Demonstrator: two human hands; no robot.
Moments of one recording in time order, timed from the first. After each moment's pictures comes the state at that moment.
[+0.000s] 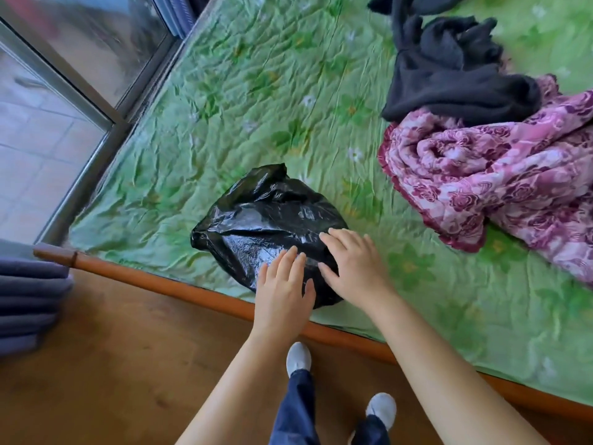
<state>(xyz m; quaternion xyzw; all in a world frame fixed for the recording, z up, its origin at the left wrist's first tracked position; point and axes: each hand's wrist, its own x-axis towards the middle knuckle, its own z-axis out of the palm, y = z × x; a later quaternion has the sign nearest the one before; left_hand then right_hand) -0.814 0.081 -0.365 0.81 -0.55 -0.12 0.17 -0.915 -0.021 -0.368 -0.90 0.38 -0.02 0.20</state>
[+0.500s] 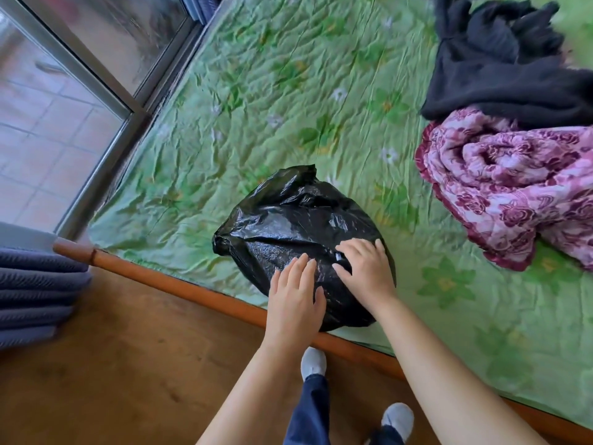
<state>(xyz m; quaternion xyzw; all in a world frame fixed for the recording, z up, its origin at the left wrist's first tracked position) -0.770 0.076 -0.394 0.82 -0.52 -0.15 0.18 -0.866 -0.037 -0.444 -0.87 0.43 -0.07 0.25</state>
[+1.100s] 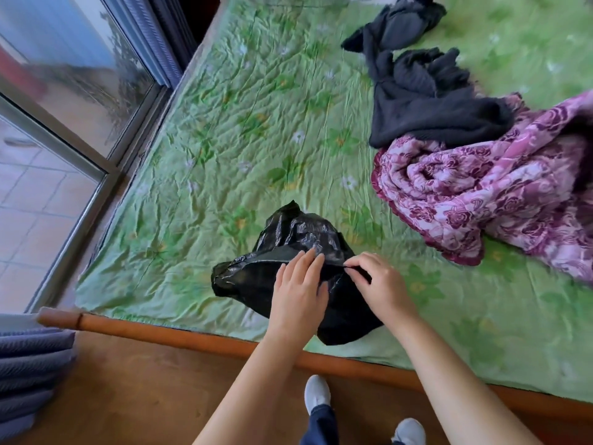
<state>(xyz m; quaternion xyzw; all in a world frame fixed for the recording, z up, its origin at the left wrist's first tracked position) -0.774 0.038 -0.344 0.74 -0.62 -0.11 0.23 -0.909 -0.038 -0.361 -0.81 0.44 -0.26 0.28</state>
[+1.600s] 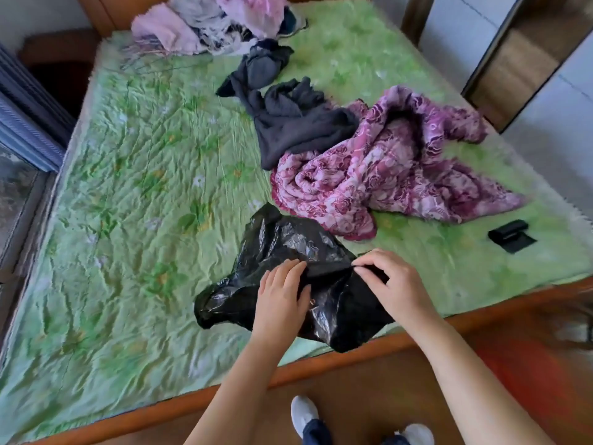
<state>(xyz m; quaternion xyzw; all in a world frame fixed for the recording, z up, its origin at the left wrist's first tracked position) -0.872 0.025 -0.315 0.62 -0.73 -0.15 0.24 -1.064 0.011 -0.287 -0.72 0.55 -0.35 0.21</state>
